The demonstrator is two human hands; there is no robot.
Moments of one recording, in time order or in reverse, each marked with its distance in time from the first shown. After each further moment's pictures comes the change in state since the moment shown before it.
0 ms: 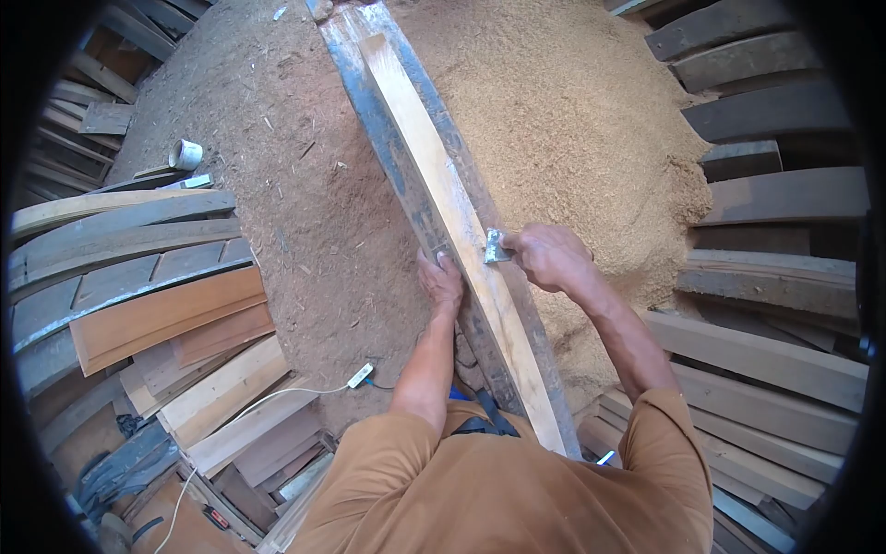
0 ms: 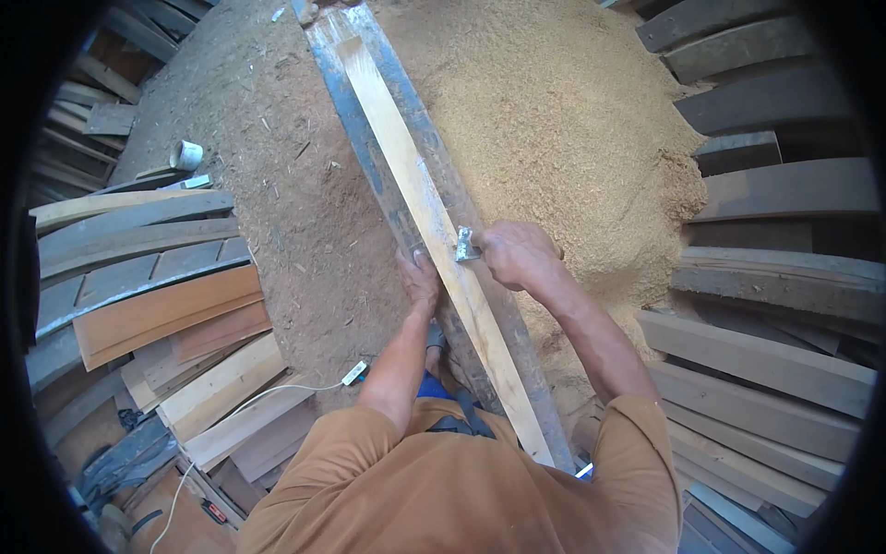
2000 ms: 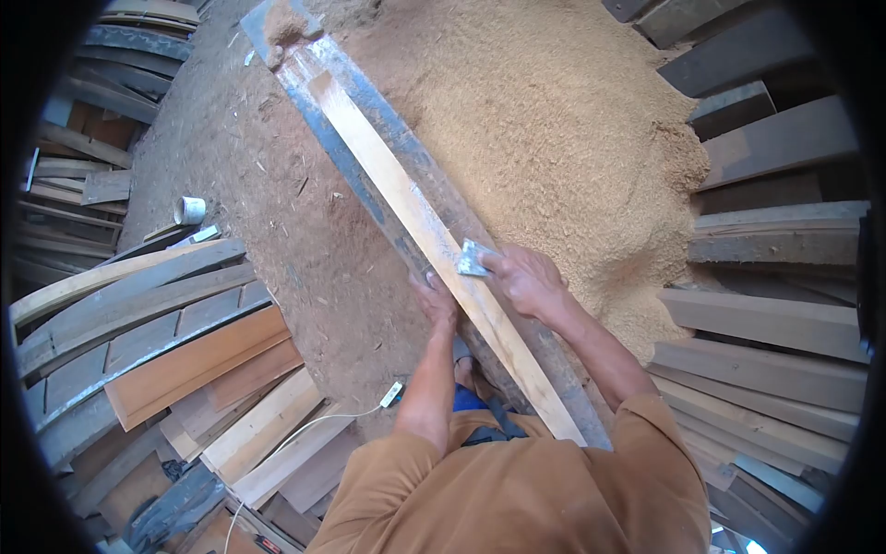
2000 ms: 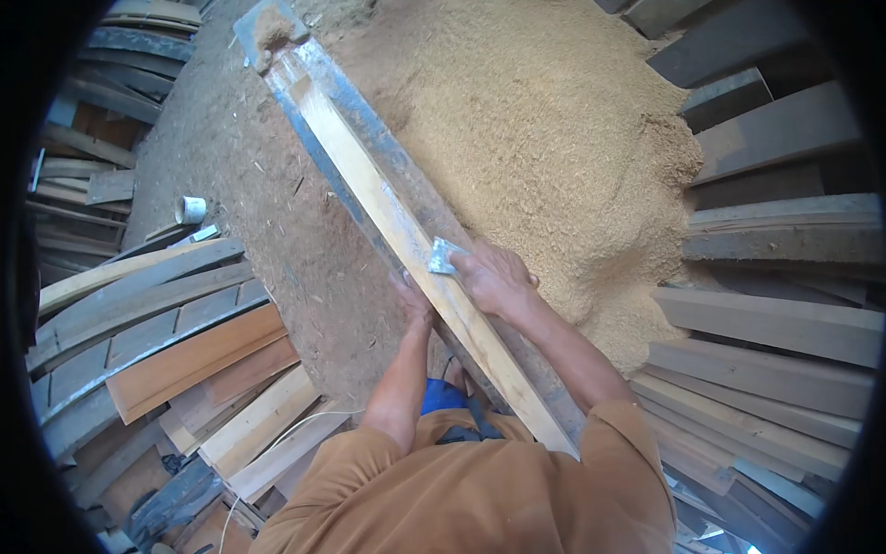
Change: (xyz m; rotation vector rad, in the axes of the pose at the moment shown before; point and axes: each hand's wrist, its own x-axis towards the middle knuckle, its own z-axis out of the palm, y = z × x) left_hand 0.004 -0.005 0.000 -0.037 -0.074 -0.124; right_hand -0.020 -0.004 0.031 0.241 0.109 0.189
